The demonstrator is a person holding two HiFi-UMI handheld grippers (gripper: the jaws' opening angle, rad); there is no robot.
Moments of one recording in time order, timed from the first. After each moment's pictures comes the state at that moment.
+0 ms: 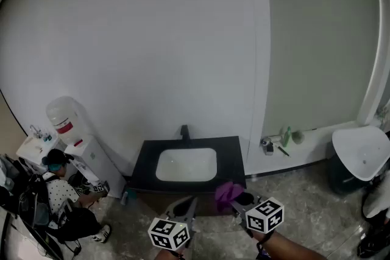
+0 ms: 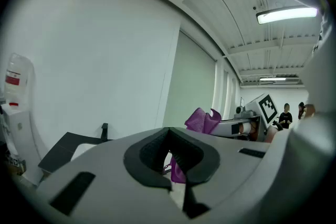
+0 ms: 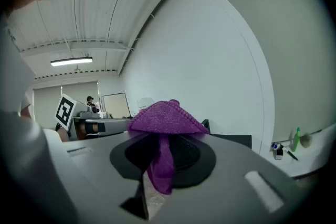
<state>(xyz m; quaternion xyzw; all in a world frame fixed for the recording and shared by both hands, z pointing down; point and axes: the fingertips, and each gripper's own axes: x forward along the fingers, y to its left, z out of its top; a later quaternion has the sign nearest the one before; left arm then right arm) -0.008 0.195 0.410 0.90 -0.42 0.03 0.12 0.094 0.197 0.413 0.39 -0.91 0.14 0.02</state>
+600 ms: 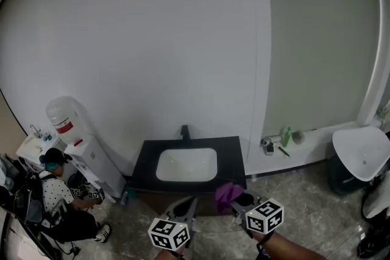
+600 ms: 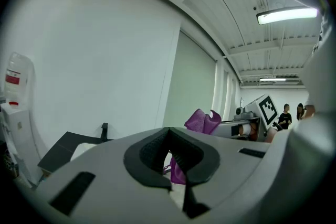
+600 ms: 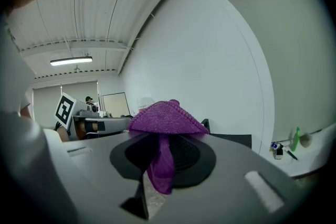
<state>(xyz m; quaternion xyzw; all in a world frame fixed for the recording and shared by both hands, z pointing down) -0.008 0.195 0.411 0.90 -0.42 0.02 0.12 0.094 0.198 0.417 0.39 -0.91 0.14 0.03</state>
